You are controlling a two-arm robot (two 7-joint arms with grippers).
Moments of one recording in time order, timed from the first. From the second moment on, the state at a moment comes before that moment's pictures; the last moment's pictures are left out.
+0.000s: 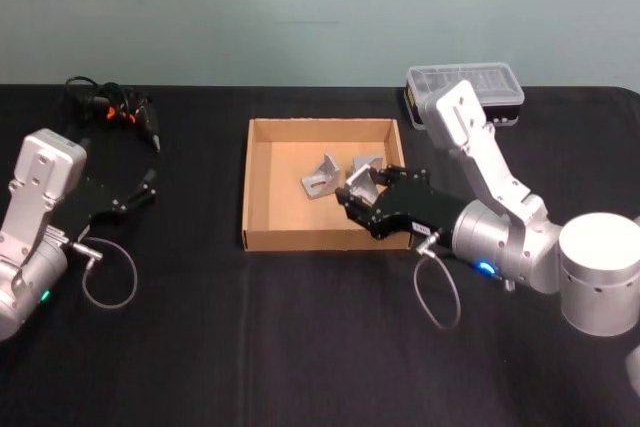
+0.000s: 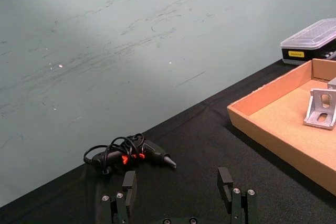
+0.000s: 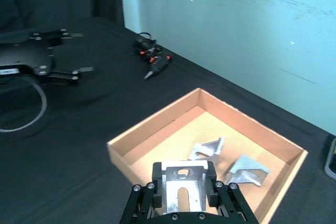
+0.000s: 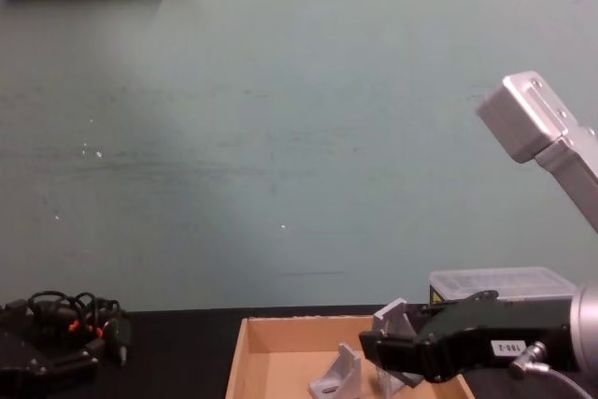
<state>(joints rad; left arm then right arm) -0.20 0.60 0.45 -1.41 -0.25 -0.12 0.03 0.29 0.39 -0.44 -1.57 0.21 0.33 0.41</state>
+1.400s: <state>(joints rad) -0.20 0.60 0.45 -1.41 -0.25 -0.12 0.03 0.51 0.25 -0.49 -1.21 0.16 0.41 0.40</state>
